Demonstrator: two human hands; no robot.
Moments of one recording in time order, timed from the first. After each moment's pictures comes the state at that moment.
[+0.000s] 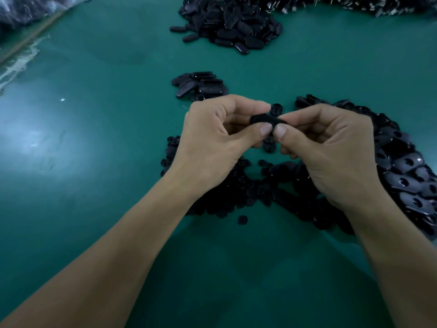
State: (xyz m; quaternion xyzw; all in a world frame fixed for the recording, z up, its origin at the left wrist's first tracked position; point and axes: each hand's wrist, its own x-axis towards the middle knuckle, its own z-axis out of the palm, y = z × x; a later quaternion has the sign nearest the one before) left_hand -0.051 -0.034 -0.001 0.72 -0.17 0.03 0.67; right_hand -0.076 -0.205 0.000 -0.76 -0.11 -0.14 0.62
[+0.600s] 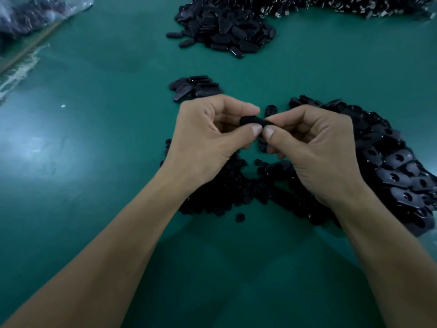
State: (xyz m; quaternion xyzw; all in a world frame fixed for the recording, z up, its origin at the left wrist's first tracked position) left_hand -0.049 -0.029 0.002 0.73 -0.16 0.04 0.67; right_hand -0.076 -0.199 -0.001 -0.76 -0.10 -0.14 0.62
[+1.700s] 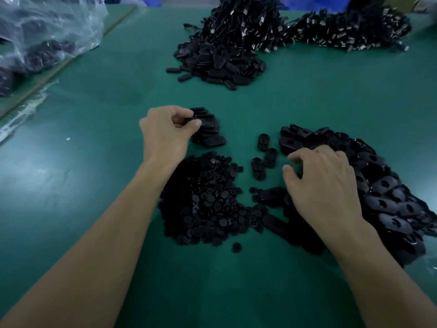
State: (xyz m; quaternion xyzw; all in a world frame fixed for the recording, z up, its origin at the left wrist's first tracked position) left_hand 0.038 0.005 -0.016 0.84 0.04 0.17 0.52; right_hand -0.078 -0.218 -0.002 -0.98 0.11 -0.10 0.12
